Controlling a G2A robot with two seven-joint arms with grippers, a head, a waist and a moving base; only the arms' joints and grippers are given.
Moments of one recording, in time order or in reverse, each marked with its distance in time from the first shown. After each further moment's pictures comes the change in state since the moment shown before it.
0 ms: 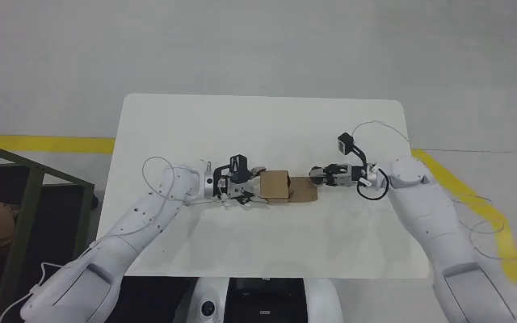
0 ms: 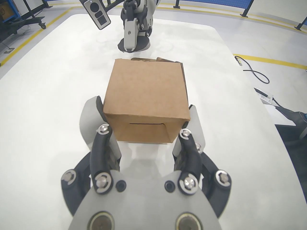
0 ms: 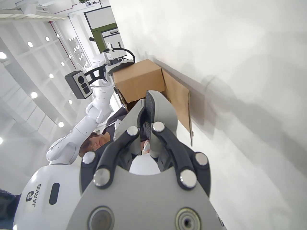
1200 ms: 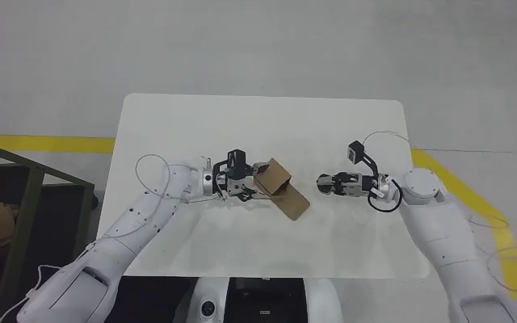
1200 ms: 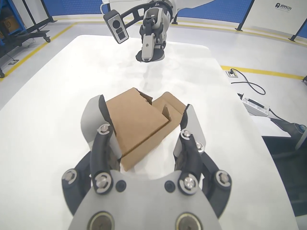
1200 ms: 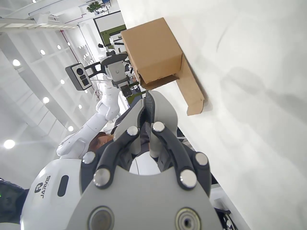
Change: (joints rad) left arm 0.016 0.014 -0.052 -0.073 -0.043 -0.020 -0.027; right arm -0.177 0.074 0.119 -0.251 0.008 0.127 -0.007
